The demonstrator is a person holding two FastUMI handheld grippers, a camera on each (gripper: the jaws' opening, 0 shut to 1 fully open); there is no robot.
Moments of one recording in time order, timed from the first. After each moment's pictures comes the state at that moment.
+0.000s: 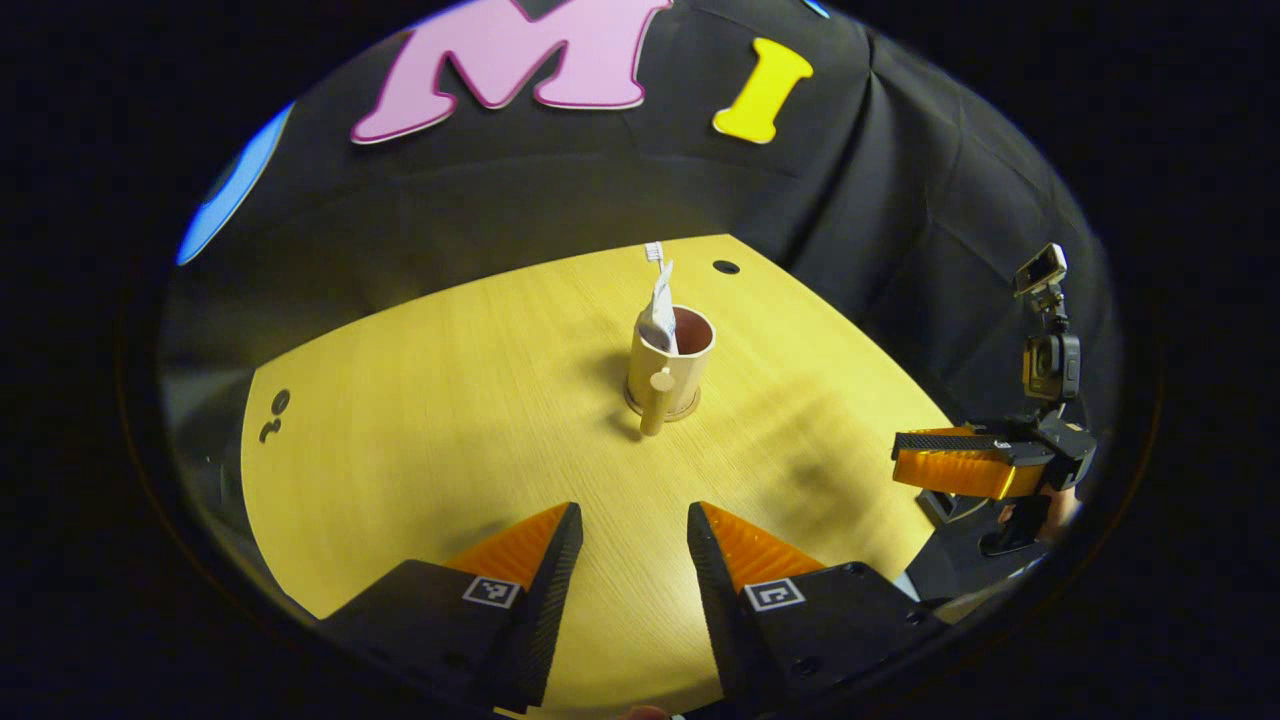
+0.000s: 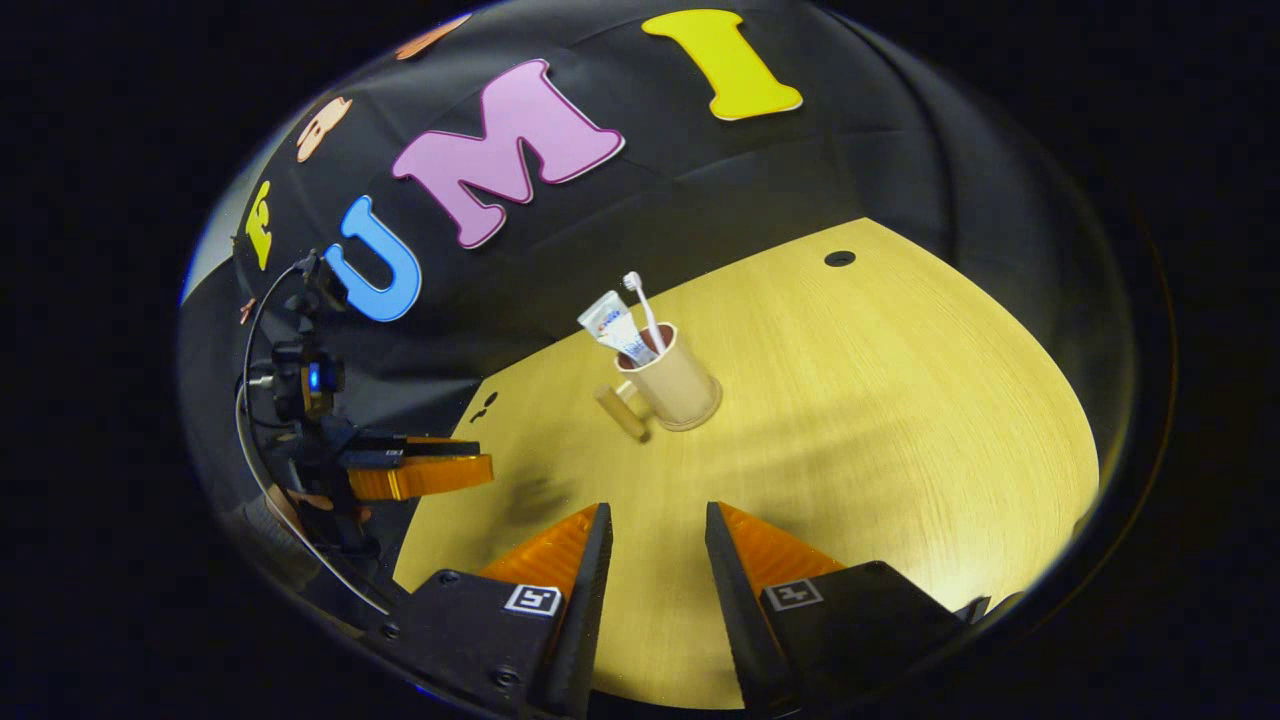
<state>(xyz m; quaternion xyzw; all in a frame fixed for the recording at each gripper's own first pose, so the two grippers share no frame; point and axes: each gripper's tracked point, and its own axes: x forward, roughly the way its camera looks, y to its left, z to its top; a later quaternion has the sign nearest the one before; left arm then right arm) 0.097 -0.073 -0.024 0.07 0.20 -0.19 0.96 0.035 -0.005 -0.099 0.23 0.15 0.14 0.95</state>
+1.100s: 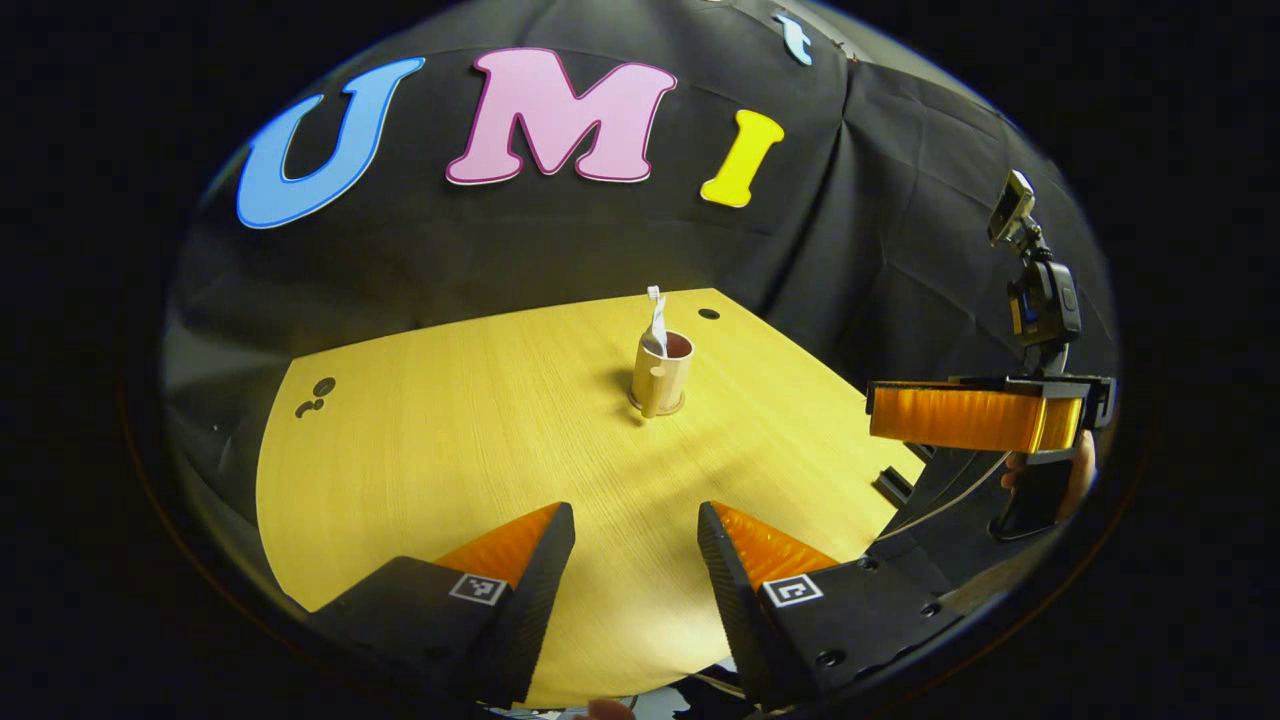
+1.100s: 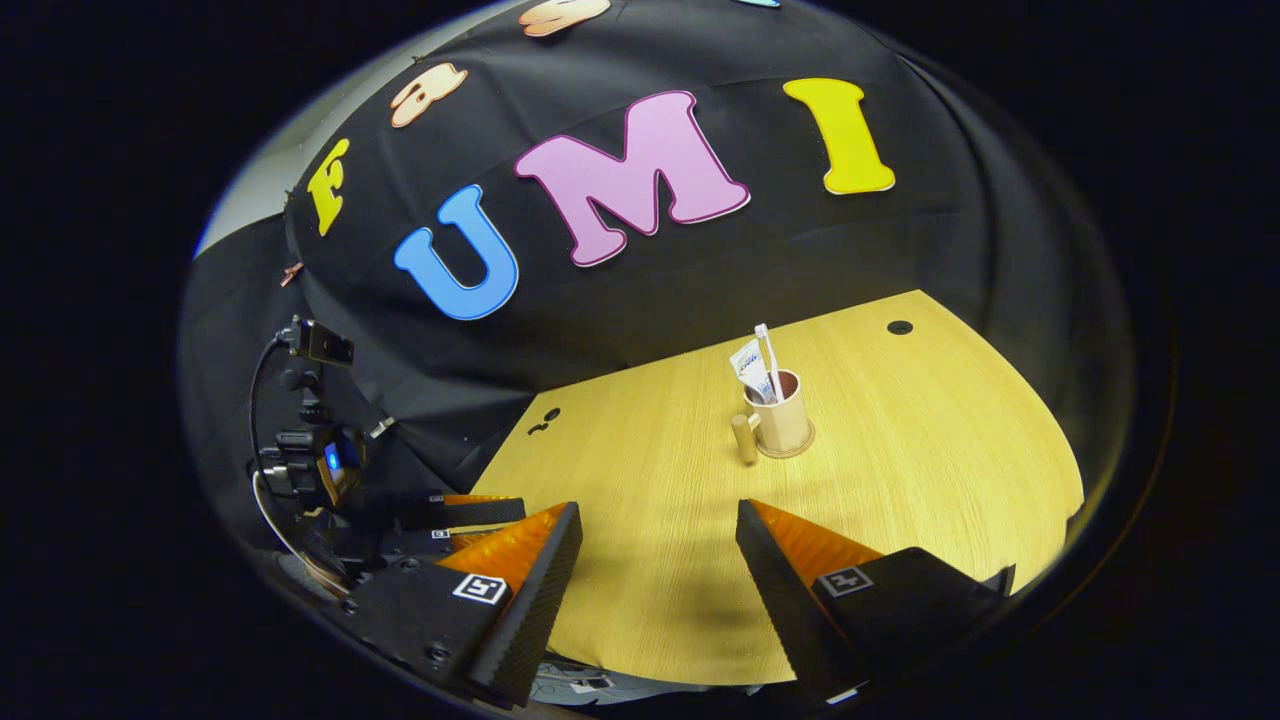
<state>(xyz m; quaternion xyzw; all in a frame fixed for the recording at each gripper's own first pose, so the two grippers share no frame) -0.003 -0.021 -0.022 0.05 0.11 -0.21 0.97 -0.042 0.095 -0.013 0.18 0.08 0.15 0.97</state>
